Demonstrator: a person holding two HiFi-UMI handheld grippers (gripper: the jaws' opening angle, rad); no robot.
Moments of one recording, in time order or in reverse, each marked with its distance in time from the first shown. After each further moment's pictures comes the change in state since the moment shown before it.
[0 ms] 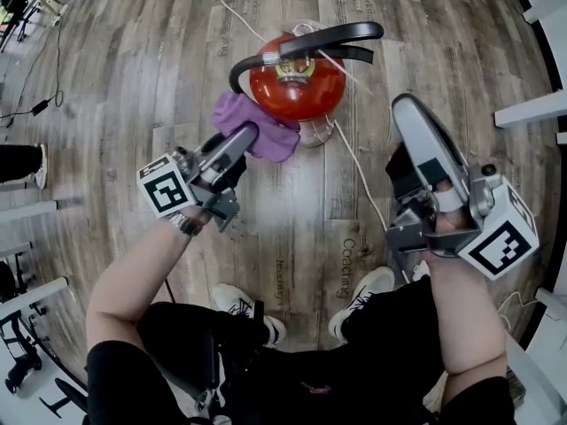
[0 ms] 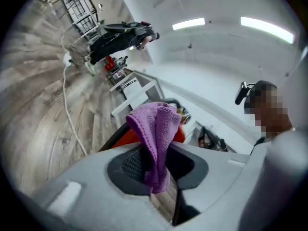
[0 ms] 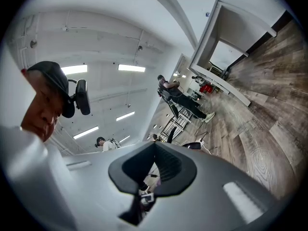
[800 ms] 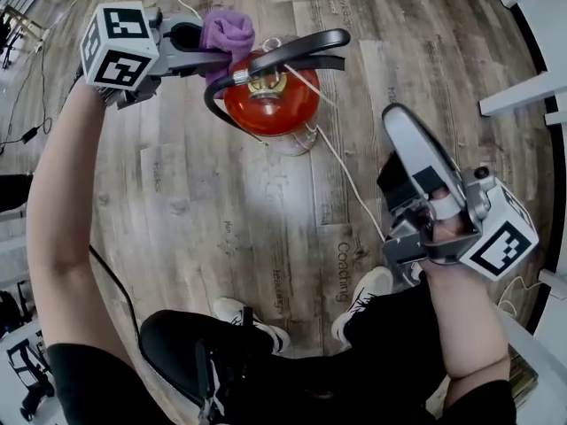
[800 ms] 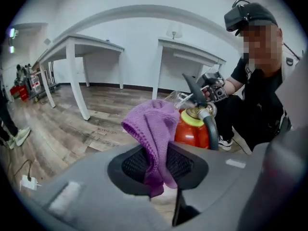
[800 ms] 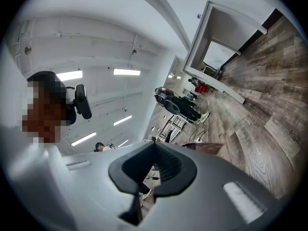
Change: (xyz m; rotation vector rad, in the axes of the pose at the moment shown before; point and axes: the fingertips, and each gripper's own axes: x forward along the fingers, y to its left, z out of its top) left arm 0.095 0.002 0.099 0.906 0.970 -0.166; right arm -0.013 -0.004 0.009 0.069 -0.027 -0.024
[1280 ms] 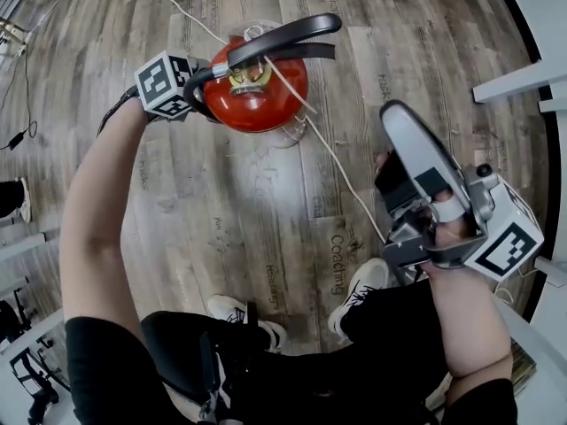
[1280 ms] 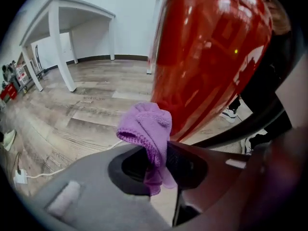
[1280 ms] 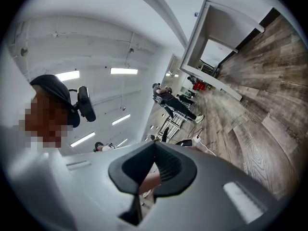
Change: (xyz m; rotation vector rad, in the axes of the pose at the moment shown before) left arm 0.119 0.006 -0.157 0.053 0.286 -0.065; right arm -0.006 -0.006 -0.003 0.027 0.018 -0.023
